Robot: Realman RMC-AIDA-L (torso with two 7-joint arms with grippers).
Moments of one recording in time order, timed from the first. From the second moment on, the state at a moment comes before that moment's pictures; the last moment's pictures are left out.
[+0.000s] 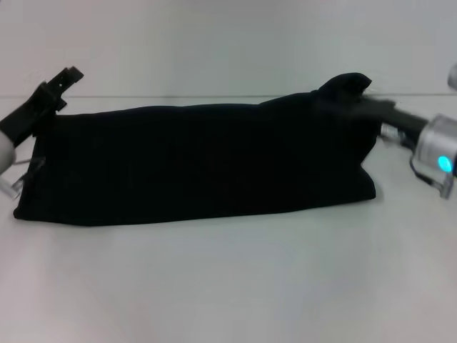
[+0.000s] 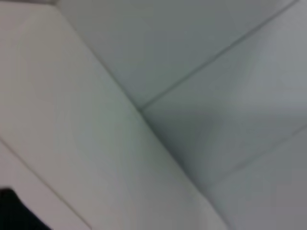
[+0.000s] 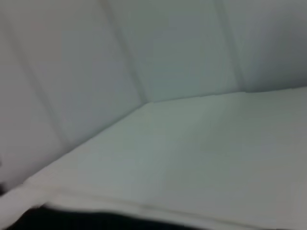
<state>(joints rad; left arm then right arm) -0.66 -2.05 0.25 0.33 1.68 0.90 -1.82 0.76 2.08 -0.58 -0.33 -1.74 -0.95 1.31</state>
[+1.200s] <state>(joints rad) -0.33 -1.98 0.33 0.42 1.91 1.29 -2.33 0.58 2.09 -0.80 -0.34 -1.76 -1.31 0.94</state>
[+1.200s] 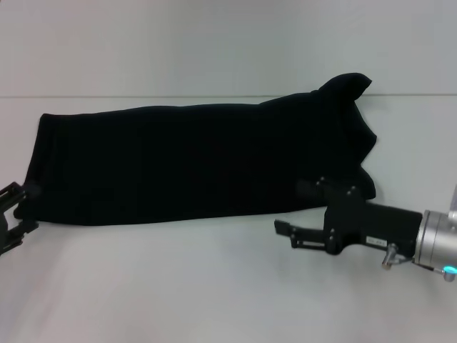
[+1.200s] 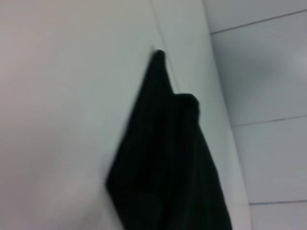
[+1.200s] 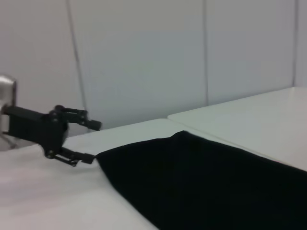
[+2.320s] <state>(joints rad) -0.42 -1.98 0.34 0.41 2.00 1.11 -2.34 0.58 2.09 -0.86 -0.33 -1.75 -1.32 0.94</state>
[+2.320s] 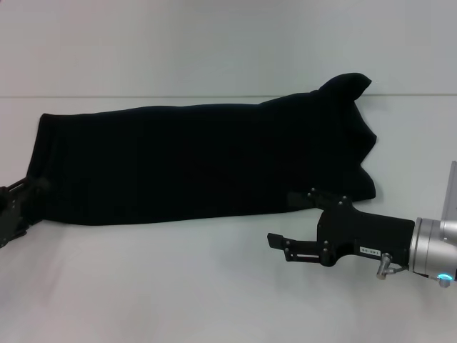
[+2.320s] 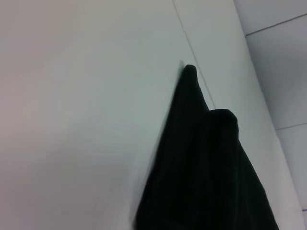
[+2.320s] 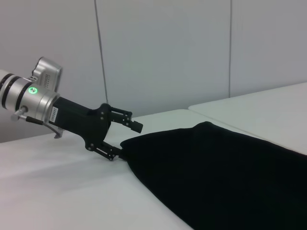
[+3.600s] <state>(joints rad) -0.45 -1.98 0.40 0.43 2.02 1.02 -2.31 0.59 2.09 -0.86 -0.33 -1.75 -1.31 0.94</state>
